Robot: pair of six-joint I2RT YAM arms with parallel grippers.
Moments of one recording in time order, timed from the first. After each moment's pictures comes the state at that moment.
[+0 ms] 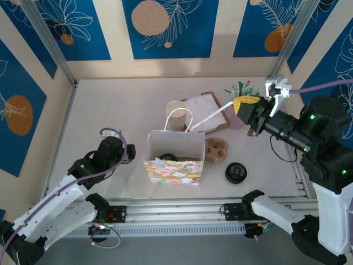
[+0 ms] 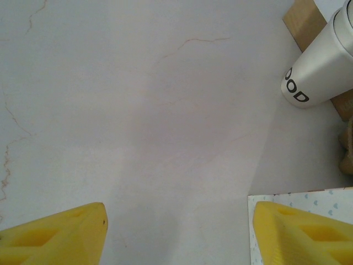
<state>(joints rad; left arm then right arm) -0.65 0.75 0.69 -0.72 -0.34 -0.57 0.45 0.94 1.79 -0.96 -0.39 0.21</state>
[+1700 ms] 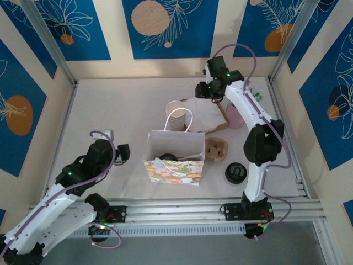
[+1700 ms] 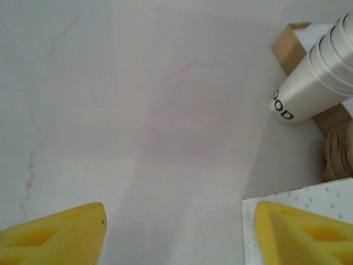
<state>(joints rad) -0.65 0.62 0.75 -0.83 -0.37 -0.57 0.32 1.98 1.93 -0.96 -0.08 0.25</state>
